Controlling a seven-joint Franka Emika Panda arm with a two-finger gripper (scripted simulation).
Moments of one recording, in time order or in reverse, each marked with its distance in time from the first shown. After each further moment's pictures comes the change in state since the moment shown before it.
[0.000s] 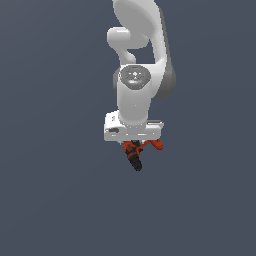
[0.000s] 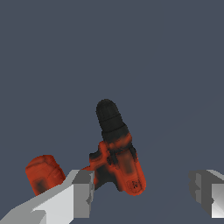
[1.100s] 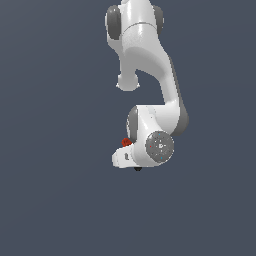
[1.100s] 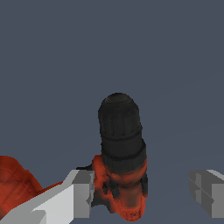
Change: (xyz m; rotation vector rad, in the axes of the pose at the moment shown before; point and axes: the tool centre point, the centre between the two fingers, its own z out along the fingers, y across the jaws) arm 0.026 -0.014 0.084 -0.105 -0.353 -0.203
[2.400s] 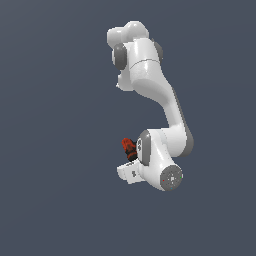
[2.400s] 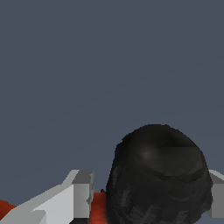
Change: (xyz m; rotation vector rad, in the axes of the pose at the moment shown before) arm 0.021 -0.010 0.052 -0.065 -0.222 -0.132
